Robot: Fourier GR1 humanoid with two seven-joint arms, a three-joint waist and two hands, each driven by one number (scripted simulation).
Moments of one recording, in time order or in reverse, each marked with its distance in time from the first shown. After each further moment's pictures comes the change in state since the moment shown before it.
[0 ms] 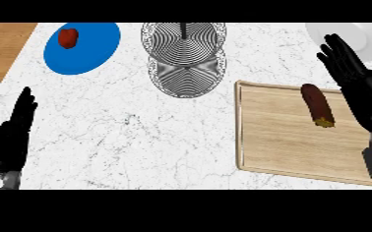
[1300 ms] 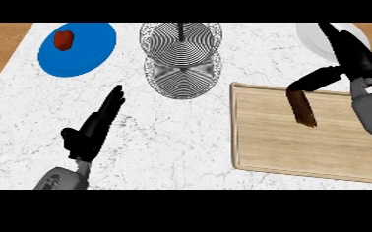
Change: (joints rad) left arm -0.143 -0.244 -0.205 0.088 0.046 -0.286 -0.114; right arm -0.371 -0.141 0.227 0.390 0.498 -0.054 0.321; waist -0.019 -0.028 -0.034
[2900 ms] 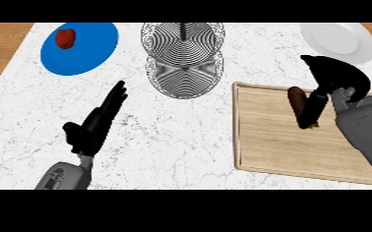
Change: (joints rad) left arm -0.027 -0.049 0.059 0.026 -0.051 -0.053 0.007; right arm 0.003 -0.021 0.160 -0.172 0.096 0.460 0.546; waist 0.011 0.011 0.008
